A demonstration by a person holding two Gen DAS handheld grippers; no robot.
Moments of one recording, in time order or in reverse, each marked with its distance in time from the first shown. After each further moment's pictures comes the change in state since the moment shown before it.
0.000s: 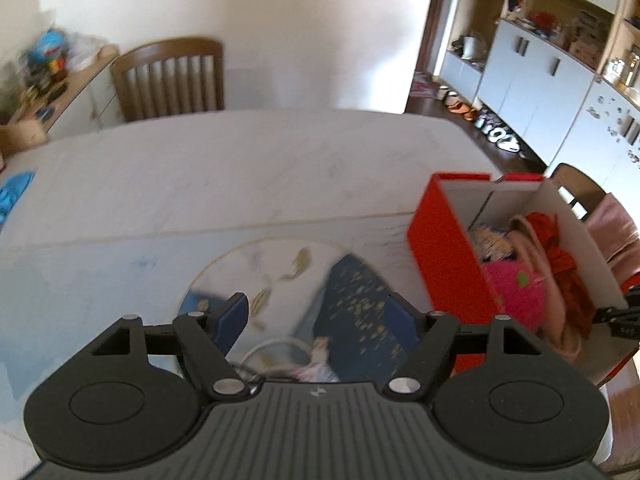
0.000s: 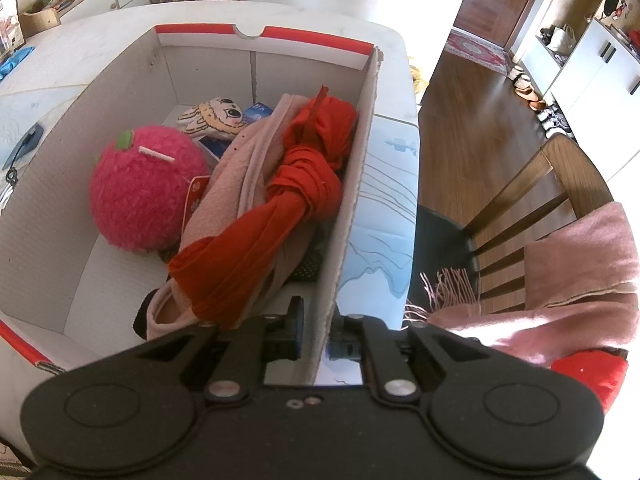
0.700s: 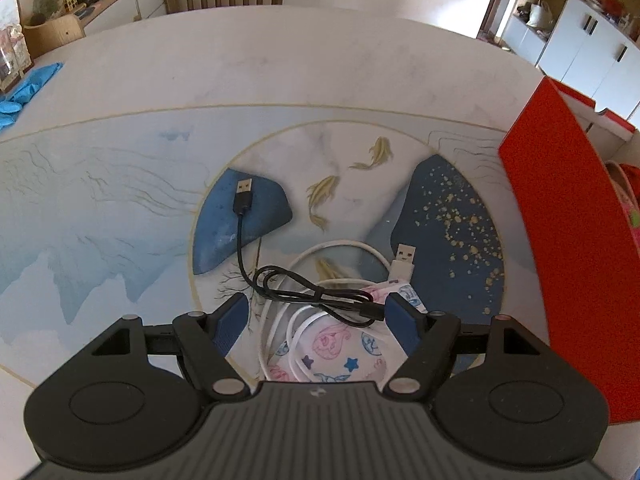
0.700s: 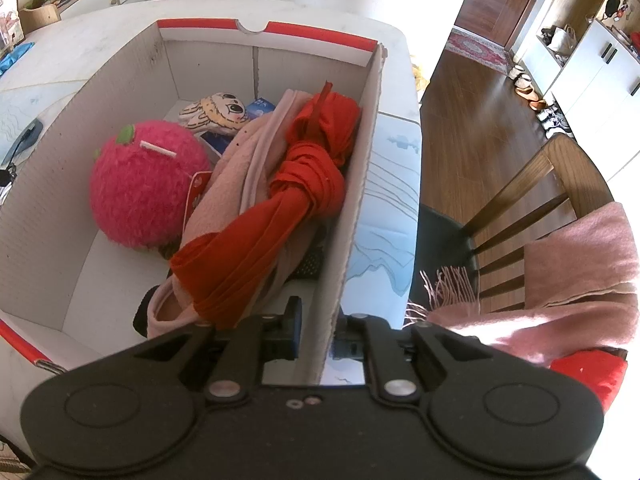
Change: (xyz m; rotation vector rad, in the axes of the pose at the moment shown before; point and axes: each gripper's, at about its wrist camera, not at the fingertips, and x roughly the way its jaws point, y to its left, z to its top) left arm 0.072 0.035 -0.060 -0.133 0.184 0.102; right arm 0.001 0.000 -0.001 -0.006 0.009 -0.004
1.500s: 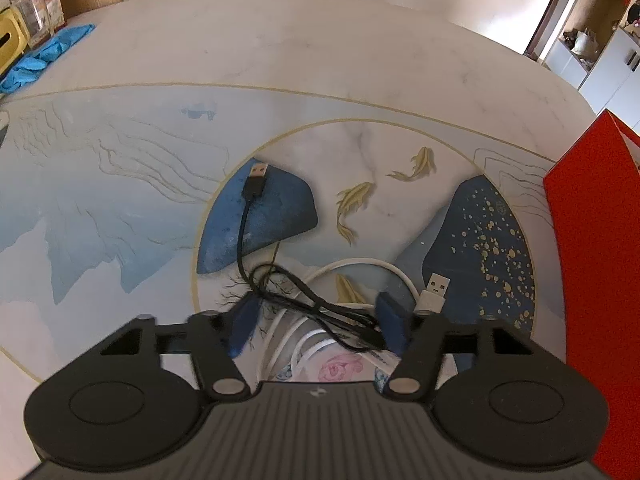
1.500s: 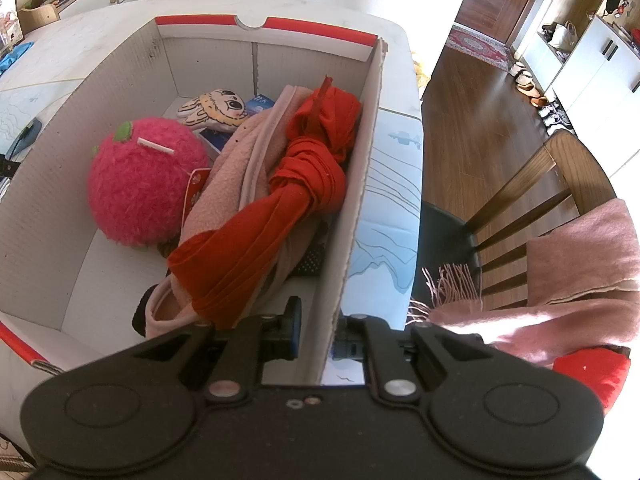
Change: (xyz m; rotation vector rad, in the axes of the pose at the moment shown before) left arm 0.025 0.012 0.016 -0.143 0.014 0.054; right arm 0.005 0.002 0.000 0.003 0.008 0.003
